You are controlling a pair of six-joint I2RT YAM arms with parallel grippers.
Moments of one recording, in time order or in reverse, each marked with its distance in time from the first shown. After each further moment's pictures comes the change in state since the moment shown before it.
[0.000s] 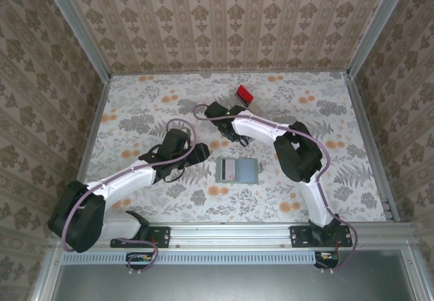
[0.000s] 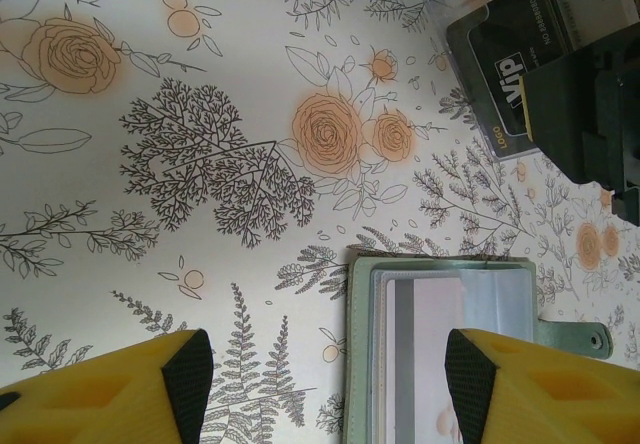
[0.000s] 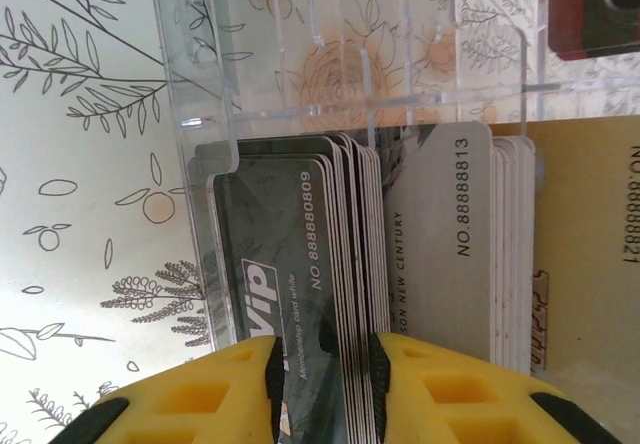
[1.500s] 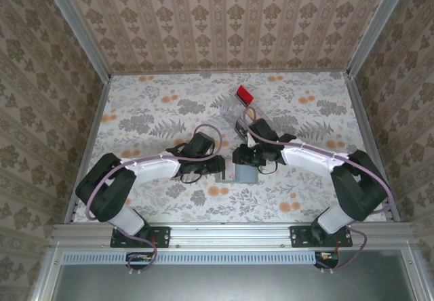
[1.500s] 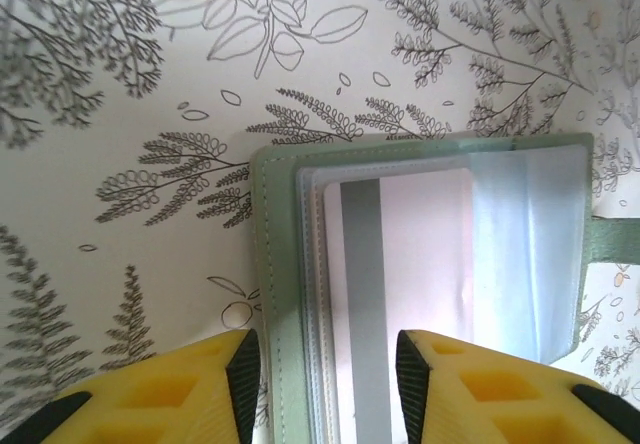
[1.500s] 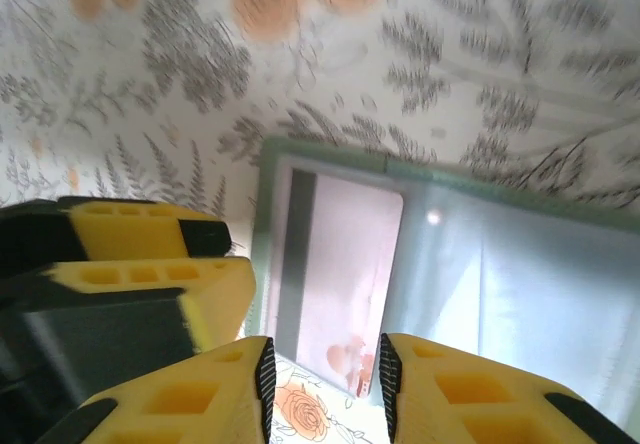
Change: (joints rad) left arm -0.163 0.279 0.131 -0.027 0.066 0.003; right arm -0.103 -0.650 -0.778 0.494 -0.943 0.578
